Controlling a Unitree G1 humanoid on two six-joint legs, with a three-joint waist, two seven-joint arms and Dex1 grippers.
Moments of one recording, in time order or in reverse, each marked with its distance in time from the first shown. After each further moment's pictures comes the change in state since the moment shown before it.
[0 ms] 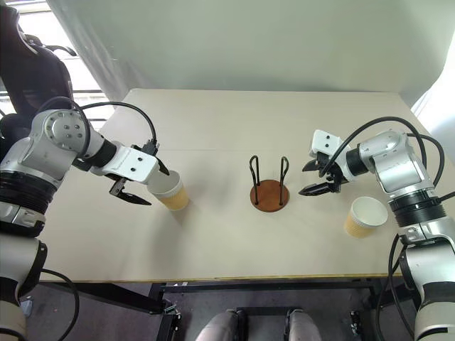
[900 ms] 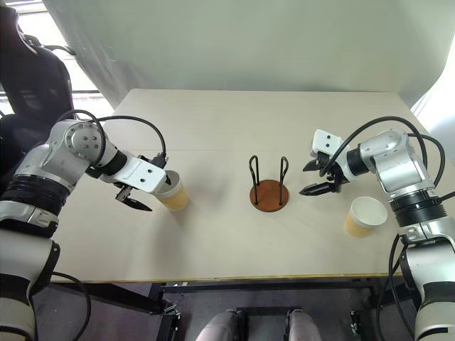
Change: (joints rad) left arm 0.008 -0.065 -0.010 0.095 0.107 -0.099 0.018; right arm -0.001 -0.001 0.000 0.006 0.001 0.000 -0.001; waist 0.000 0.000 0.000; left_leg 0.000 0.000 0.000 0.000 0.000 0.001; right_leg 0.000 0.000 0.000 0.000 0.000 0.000
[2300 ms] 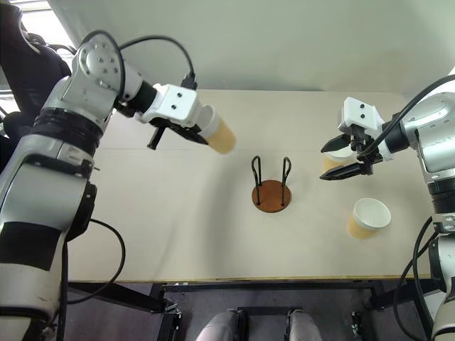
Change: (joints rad) left arm -0.503 -0.308 -0.010 0.365 -0.160 0.078 -0.018; right arm -0.098 -0.159 -0.065 -0.046 0.049 0.004 0.178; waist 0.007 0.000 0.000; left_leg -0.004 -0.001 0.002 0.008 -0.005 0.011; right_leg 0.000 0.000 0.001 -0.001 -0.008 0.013
